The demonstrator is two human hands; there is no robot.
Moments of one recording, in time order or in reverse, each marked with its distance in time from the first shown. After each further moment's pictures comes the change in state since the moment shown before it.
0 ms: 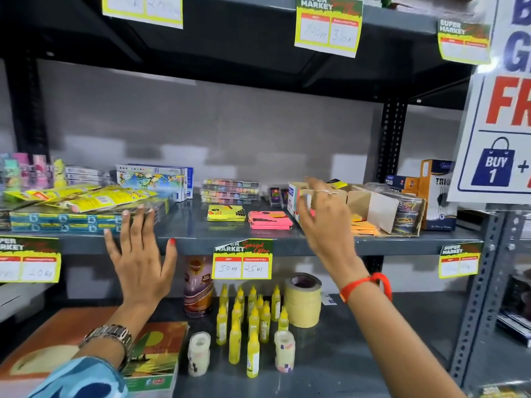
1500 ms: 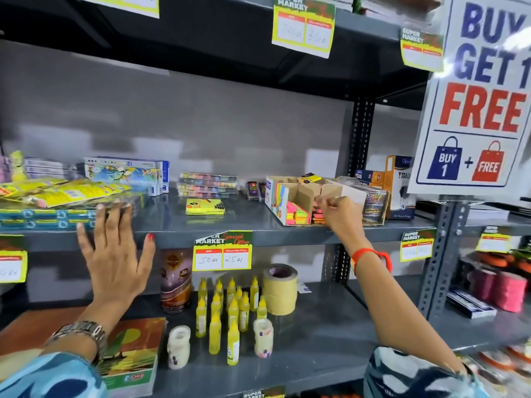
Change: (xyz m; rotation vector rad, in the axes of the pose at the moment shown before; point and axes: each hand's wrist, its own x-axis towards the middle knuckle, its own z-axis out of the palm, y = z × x) left_hand 0.000 -0.004 -0.009 -0.015 -0.072 0.047; right_hand 0.012 0.086 -0.010 0.092 -0.155 0.558
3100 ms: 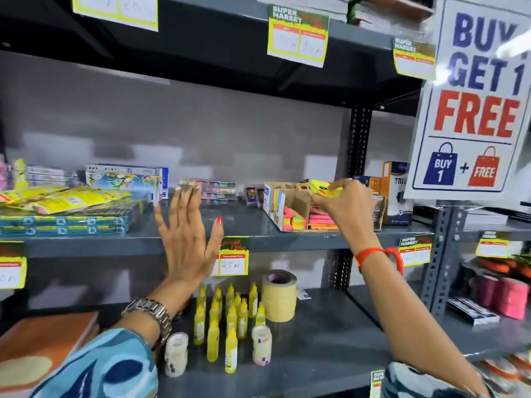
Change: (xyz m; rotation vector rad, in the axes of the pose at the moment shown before) left_hand 0.027 0.113 -0.003 -0.329 0.078 0.046; right_hand -0.012 -0.041 -0.038 -0.109 0.192 -0.102
